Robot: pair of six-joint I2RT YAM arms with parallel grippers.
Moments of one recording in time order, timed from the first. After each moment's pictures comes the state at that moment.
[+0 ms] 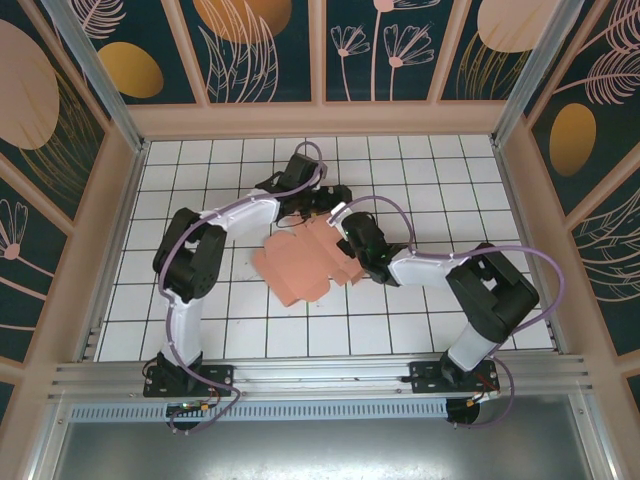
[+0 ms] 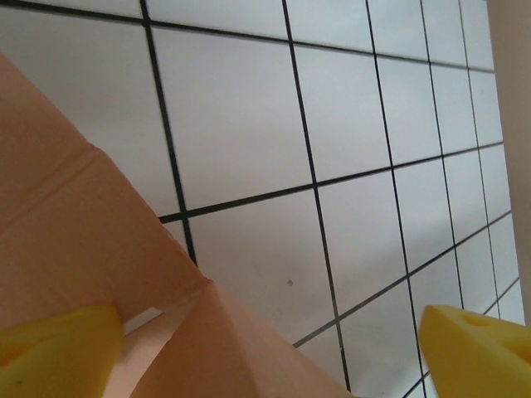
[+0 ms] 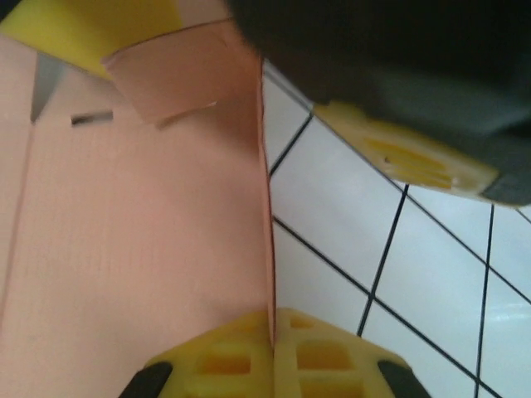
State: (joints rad) left arm -0.58 2.02 1.47 -0.22 0.32 -0.71; right arm 0.74 1.63 0.76 0.26 0.41 -0.28
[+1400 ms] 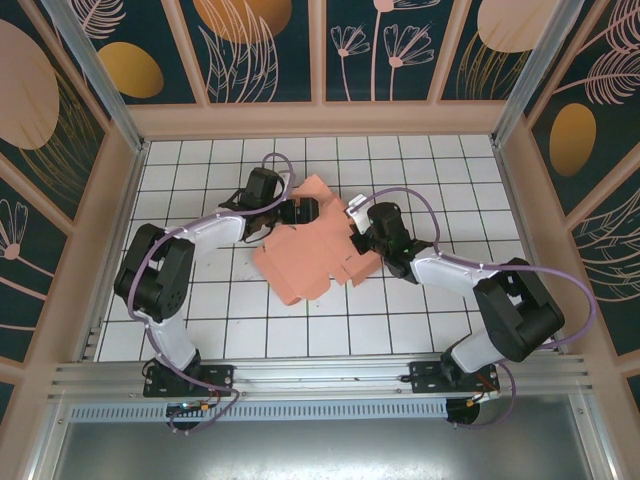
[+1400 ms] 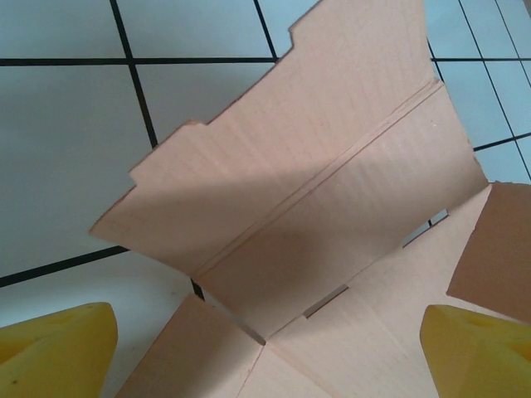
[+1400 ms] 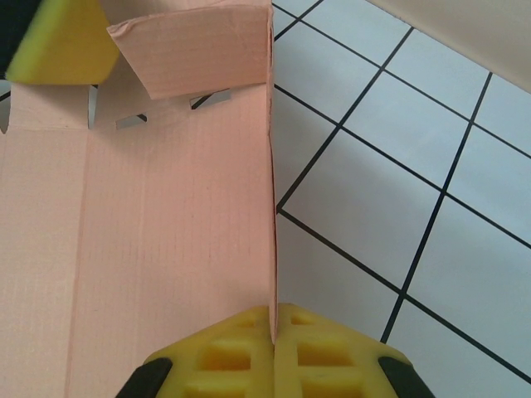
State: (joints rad) left arm -0.46 1.81 1.12 -0.04 0.29 -0.45; right arm 0.61 1.48 0.72 0.20 0.11 -0.19
